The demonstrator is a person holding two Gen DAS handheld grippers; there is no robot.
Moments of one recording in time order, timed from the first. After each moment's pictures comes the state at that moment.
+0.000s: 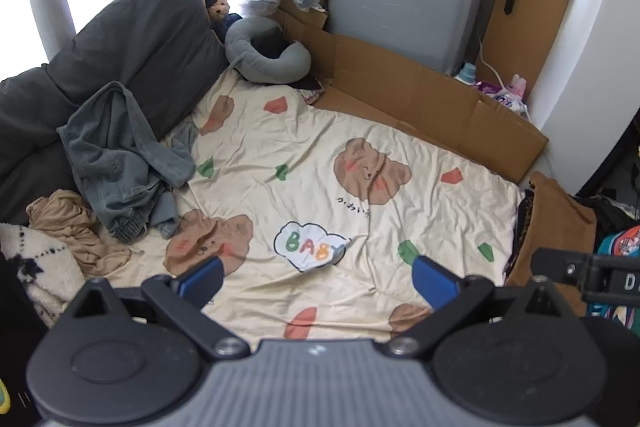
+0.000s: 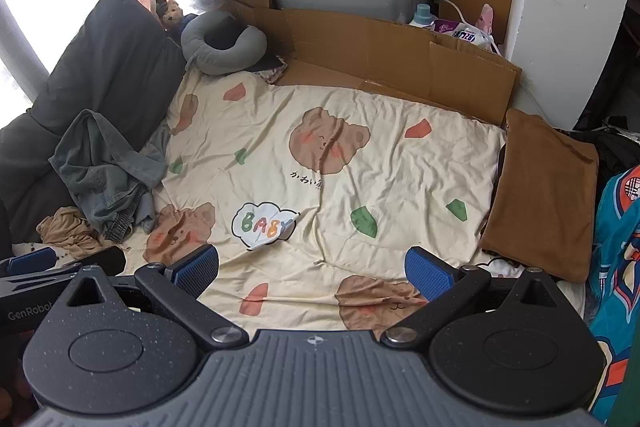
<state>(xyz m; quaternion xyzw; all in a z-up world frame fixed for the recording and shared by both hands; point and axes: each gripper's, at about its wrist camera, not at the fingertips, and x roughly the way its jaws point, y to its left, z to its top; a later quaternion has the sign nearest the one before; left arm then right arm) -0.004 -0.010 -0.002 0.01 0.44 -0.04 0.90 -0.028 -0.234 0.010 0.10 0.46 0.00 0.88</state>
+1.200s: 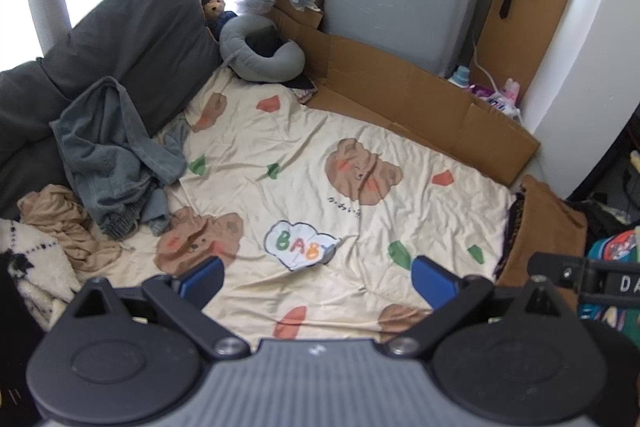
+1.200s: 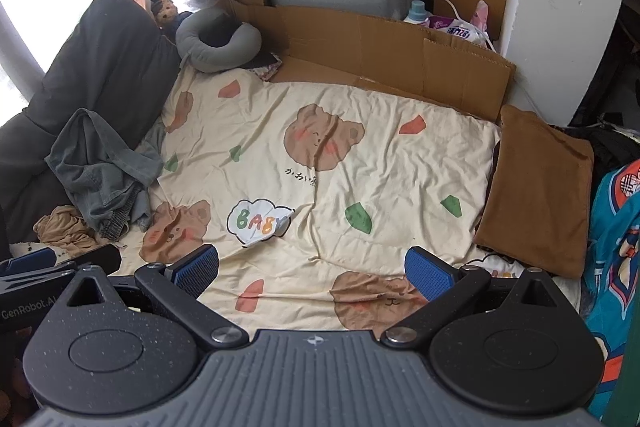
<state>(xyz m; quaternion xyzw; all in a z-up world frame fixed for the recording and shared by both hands) -0.001 -0.012 -0.002 -0.01 0.45 -0.06 0.89 -0.028 -0.238 0.012 0.10 0.47 0.00 0.88</state>
